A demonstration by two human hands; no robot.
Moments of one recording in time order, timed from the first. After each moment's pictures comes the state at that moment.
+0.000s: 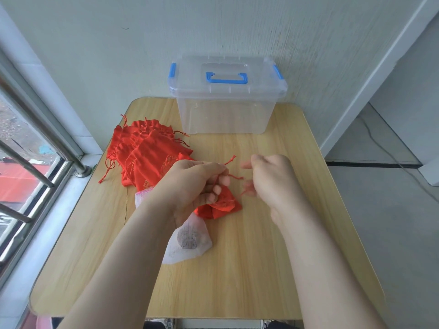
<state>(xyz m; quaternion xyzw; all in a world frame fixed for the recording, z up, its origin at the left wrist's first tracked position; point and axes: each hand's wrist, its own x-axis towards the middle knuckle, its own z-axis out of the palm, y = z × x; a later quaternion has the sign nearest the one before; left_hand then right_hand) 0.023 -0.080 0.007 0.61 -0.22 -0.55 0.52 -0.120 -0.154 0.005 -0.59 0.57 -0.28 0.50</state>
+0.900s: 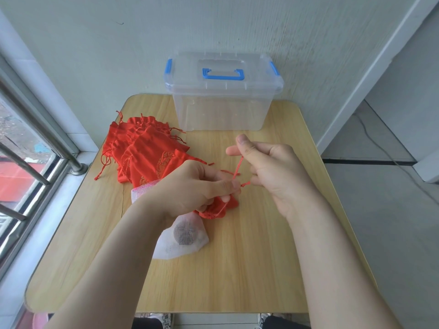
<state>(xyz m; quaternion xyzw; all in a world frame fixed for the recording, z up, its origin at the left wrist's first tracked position) 0.023 -0.065 0.016 0.64 -0.45 -0.51 0.35 -0.138 -0.160 0.020 -0.62 0.45 -0.28 0.57</state>
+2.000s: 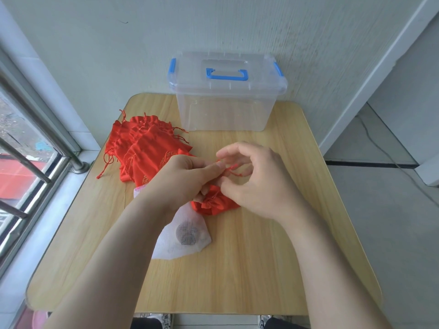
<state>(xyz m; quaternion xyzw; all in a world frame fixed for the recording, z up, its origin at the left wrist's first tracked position) 0.037 -0.073 -0.002 0.67 -0.37 -0.47 0.44 -0.129 -0.150 0.004 -0.83 0.34 -0.27 0.35</state>
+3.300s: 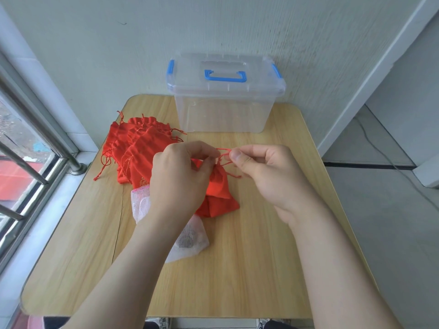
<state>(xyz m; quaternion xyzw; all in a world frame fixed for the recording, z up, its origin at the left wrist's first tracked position) 0.014 -0.071 0.008 0.74 -0.47 -0.07 0.48 -0.135 -0.162 0.008 -0.66 0.37 -0.30 0.58</state>
